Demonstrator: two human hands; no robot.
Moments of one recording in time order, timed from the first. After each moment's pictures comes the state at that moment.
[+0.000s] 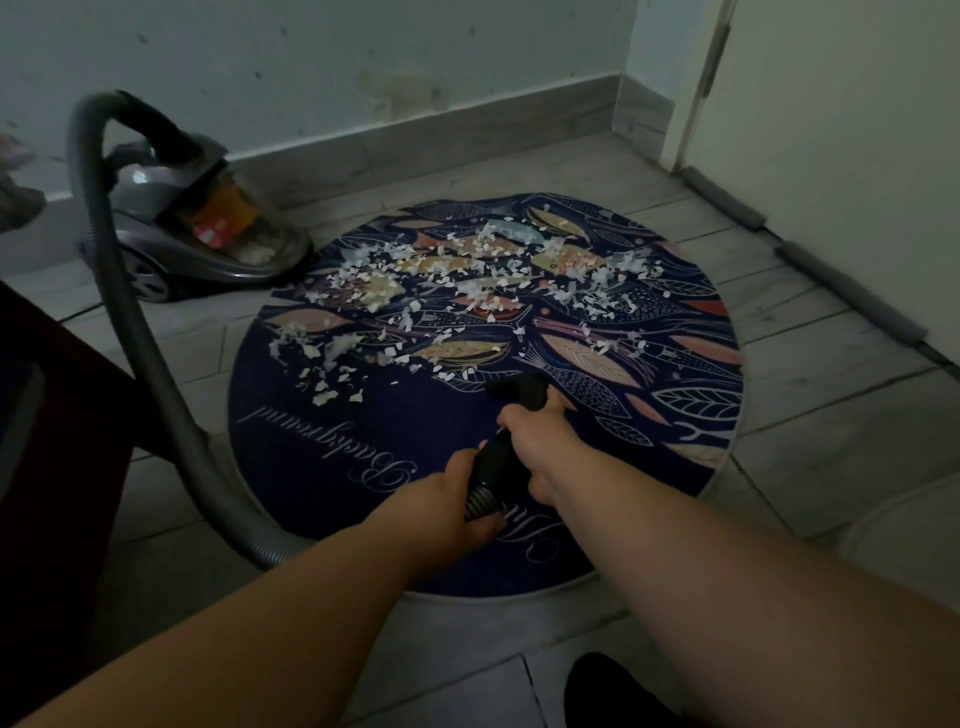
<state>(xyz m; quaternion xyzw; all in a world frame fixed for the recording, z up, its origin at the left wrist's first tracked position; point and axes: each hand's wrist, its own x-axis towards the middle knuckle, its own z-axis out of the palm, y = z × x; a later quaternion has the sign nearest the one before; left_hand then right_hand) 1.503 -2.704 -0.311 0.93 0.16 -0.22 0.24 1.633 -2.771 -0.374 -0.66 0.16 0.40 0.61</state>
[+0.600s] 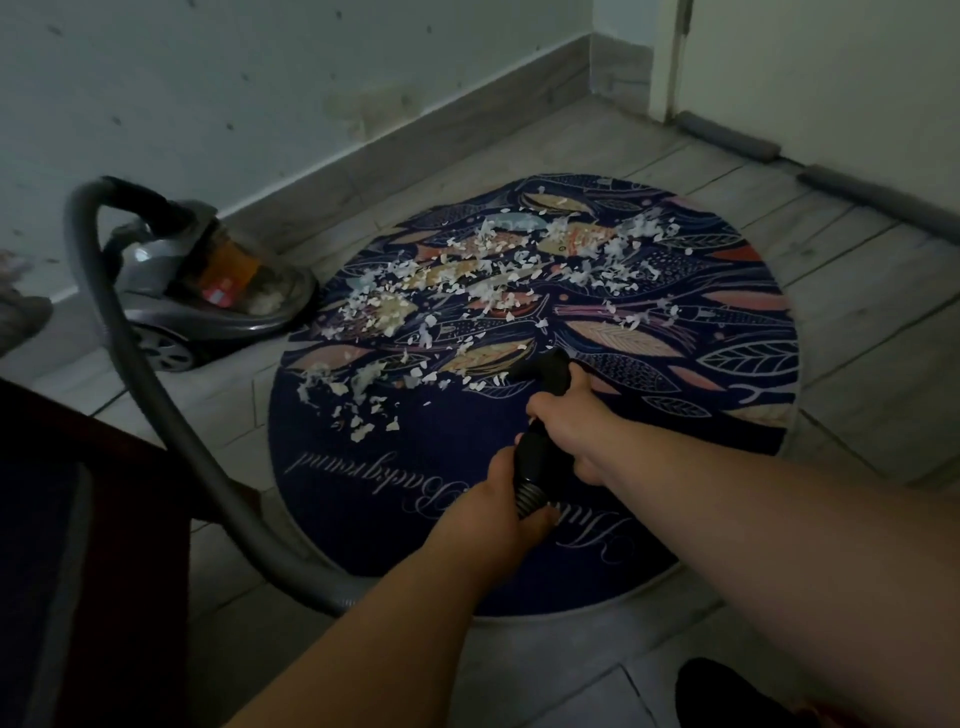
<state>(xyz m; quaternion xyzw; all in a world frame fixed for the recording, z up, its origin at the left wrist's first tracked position) 1.518 -2.685 -0.324 0.92 0.18 -0.22 0.26 1.654 -2.747 -0.382 -0.67 0.13 0.41 0.60</state>
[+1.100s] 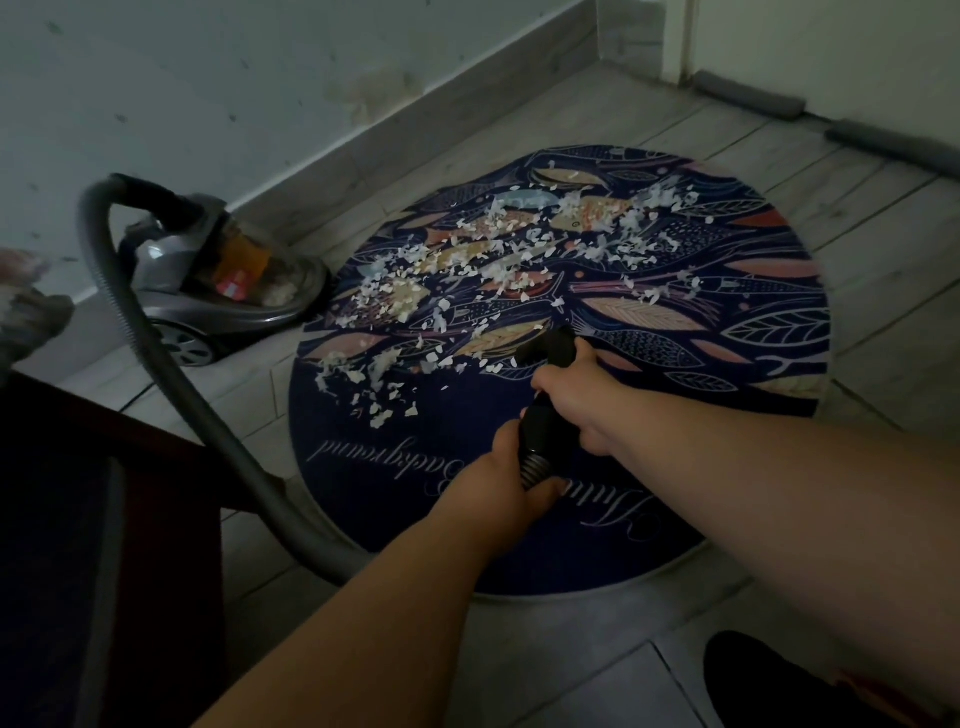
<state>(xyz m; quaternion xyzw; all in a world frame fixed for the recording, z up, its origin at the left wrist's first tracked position) 1.521 -2.666 -0.319 0.92 0.19 -0.22 0.26 1.657 -2.733 -0.373 -0.70 0.13 0.40 0.58</state>
